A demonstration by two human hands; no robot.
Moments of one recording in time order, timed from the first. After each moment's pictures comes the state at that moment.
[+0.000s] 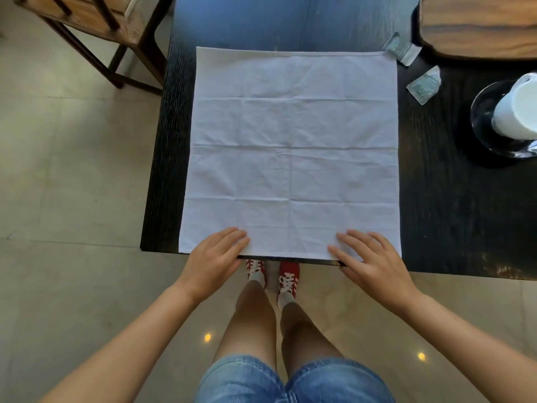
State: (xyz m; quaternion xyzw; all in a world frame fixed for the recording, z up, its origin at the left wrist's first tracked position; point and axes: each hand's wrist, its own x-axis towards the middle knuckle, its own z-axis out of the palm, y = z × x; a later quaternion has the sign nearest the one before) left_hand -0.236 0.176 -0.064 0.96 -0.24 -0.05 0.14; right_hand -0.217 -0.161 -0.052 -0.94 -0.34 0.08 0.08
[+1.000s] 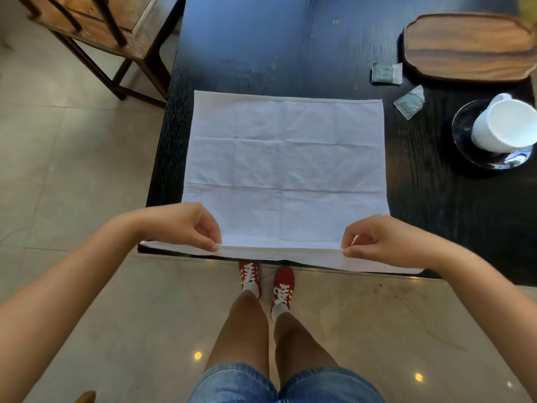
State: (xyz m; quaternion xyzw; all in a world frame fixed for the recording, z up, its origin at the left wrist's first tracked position) left_hand -0.148 0.212 0.028 0.80 -0.08 -0.51 0.32; right_hand -0.145 -0.150 0.050 -0.83 -0.14 0.46 0.28
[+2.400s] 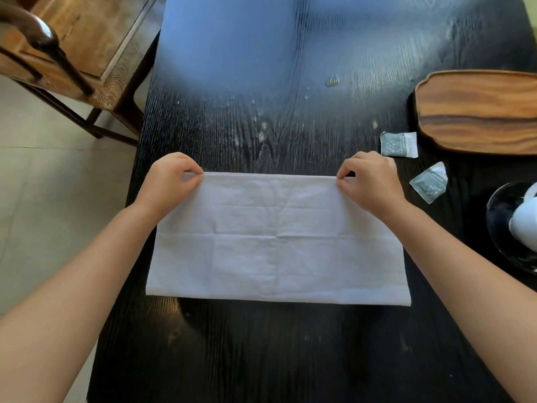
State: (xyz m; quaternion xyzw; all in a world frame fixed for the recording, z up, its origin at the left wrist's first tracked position) left_hand 0.087 0.225 -0.051 0.97 -0.03 -0.03 0.26; right_hand 0.111 -0.119 -0.049 -0.98 -0.09 0.05 0.16
